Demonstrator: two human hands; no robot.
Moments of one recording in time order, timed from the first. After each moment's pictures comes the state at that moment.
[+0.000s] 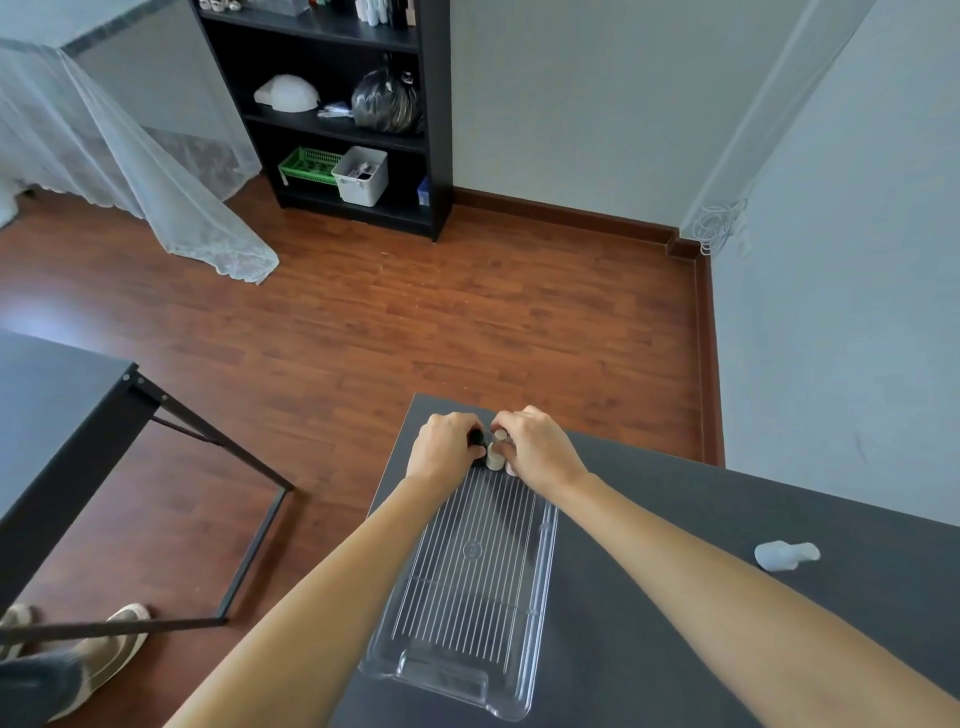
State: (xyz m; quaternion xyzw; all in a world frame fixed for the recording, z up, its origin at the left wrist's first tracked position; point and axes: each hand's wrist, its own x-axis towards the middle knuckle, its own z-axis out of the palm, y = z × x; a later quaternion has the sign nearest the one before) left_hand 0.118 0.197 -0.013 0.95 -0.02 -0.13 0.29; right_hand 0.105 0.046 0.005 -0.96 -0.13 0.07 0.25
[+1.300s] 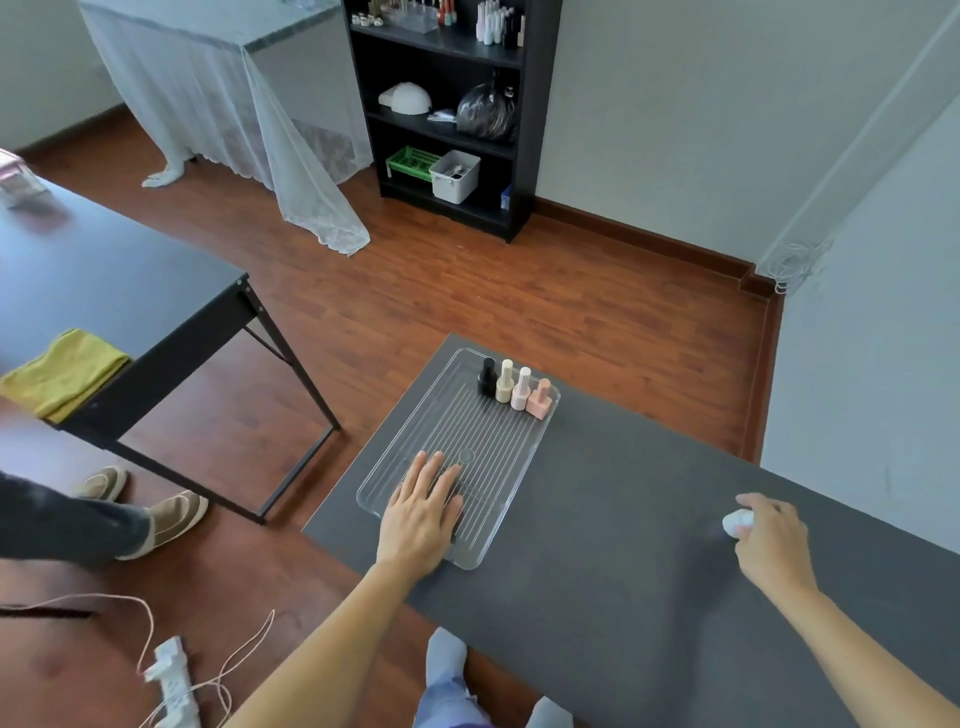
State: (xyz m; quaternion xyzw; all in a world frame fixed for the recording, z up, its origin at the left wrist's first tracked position) left_hand -0.107 0.190 -0.074 0.98 0.03 -0.04 0.17; right_hand -0.054 -0.222 -0.028 -0.97 0.18 0.10 0.15
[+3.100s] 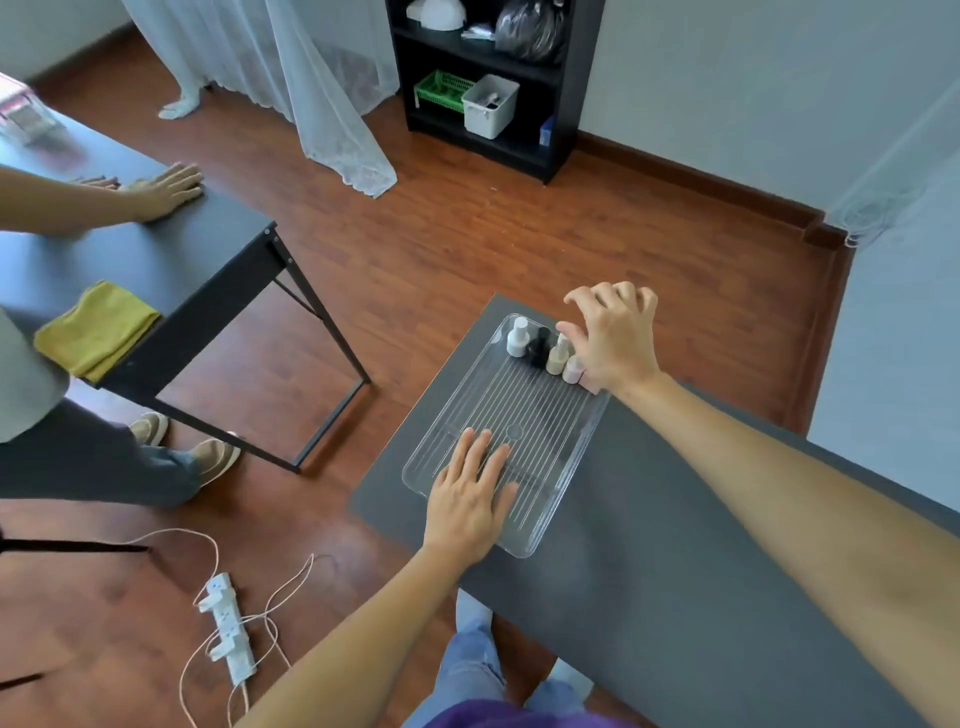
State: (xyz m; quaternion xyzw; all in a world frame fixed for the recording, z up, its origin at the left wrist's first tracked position) left_hand -0.110 0.193 -0.079 0.98 0.02 -0.03 0.17; right_hand 0.099 0.036 0.025 -0.96 -0.20 -0.13 0.12
